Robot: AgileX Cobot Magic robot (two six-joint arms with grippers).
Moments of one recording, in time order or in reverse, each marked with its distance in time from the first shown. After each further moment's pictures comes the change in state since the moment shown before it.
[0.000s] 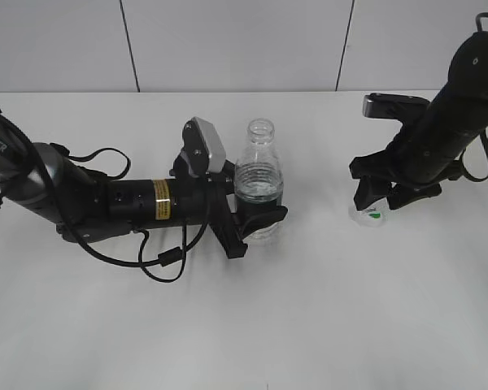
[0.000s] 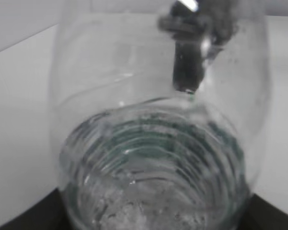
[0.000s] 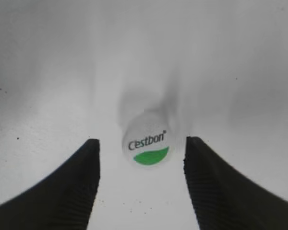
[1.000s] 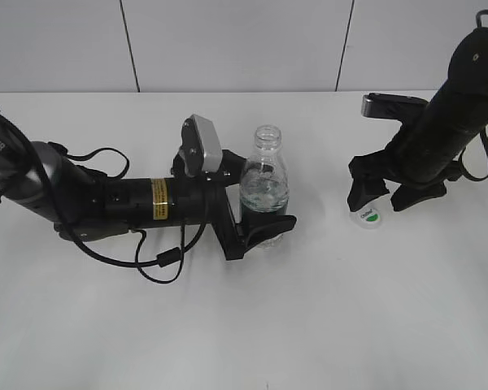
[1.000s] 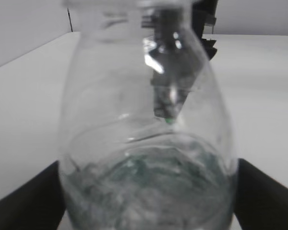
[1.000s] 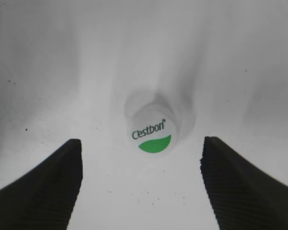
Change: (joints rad) left arm 0.004 0.000 0.000 0.052 -0.079 -0.010; right arm 0.000 0.000 -0.011 0.015 0.038 -0.006
